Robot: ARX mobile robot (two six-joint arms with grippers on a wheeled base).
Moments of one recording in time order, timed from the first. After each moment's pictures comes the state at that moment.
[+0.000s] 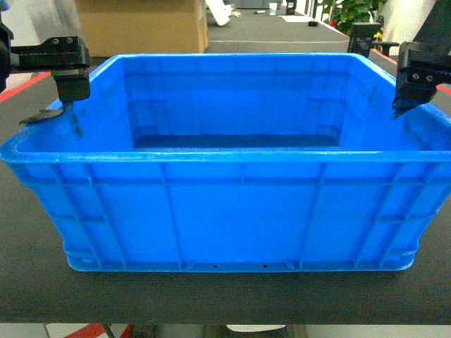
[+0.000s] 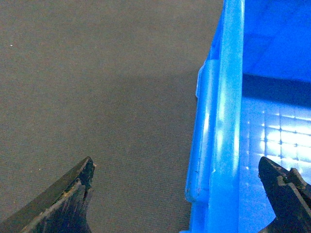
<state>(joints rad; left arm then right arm) -0.12 1.67 1.11 -0.06 -0.25 -0.18 0.09 1.76 1.24 -0.21 0.06 0.25</state>
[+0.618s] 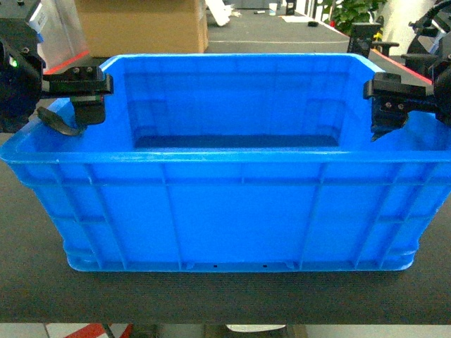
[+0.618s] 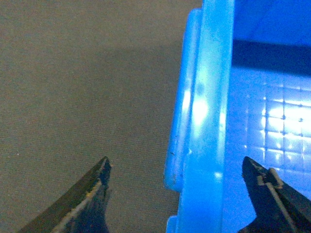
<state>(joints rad) -0.16 1.75 1.15 -0.12 -0.26 -0.19 0.12 1.84 1.26 -0.20 0.07 0.25</state>
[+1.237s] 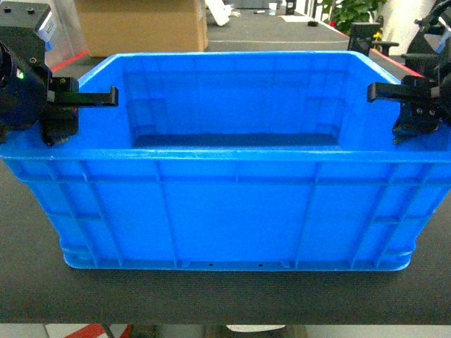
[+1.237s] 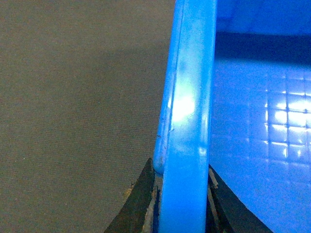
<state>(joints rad) -0.18 1.73 1.11 -0.07 -0.29 -0.14 0.14 1.80 1.19 -0.12 0.09 0.24</state>
